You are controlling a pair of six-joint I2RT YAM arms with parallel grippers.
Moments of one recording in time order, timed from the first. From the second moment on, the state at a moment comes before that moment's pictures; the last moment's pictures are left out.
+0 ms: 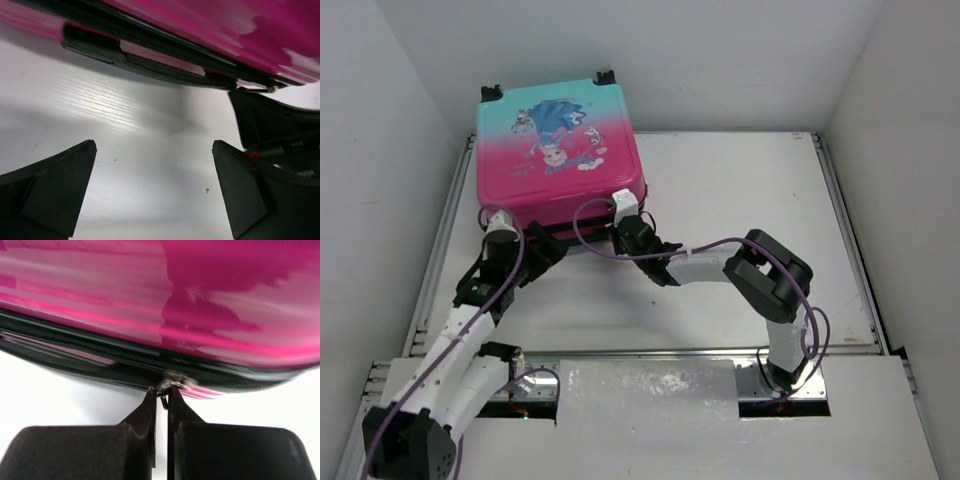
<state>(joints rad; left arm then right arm) -0.13 0.73 0.50 -0.40 0.03 -0.76 0.89 1.95 1.05 0.49 0.37 0.22</state>
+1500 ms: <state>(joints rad) -0.45 1.43 0.46 0.26 -0.59 -1.50 0.79 1.85 0.83 0.70 0.24 0.06</state>
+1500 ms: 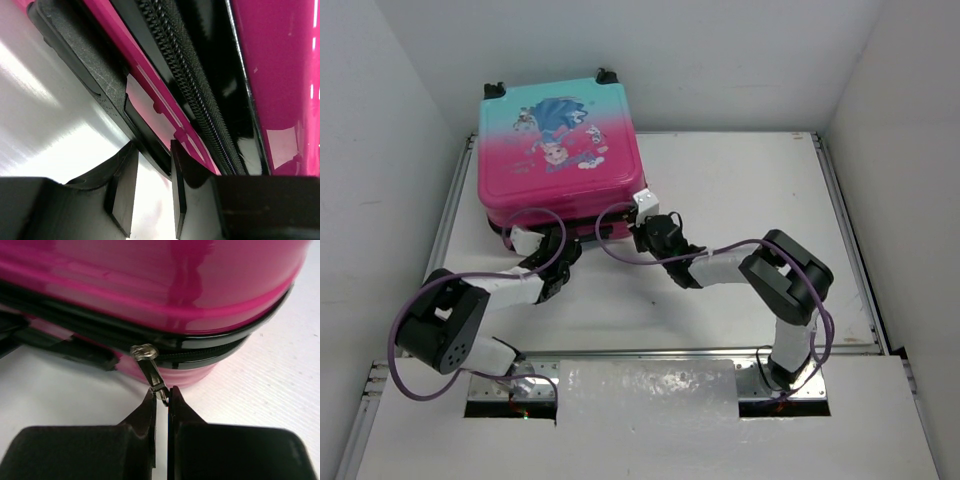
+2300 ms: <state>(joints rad) -0.41 1.47 0.46 0.33 -0.51 -1.40 0.65 1.86 0.79 0.82 -0.18 0.13</state>
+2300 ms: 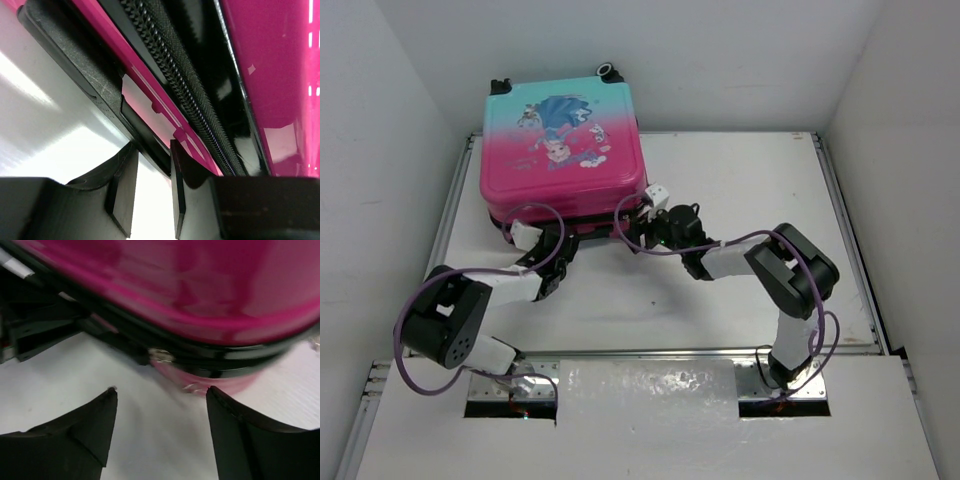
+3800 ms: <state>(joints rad) -0.38 1.48 0.40 0.54 -0.44 -1.36 0.81 1.93 1.01 0.48 0.33 0.29</state>
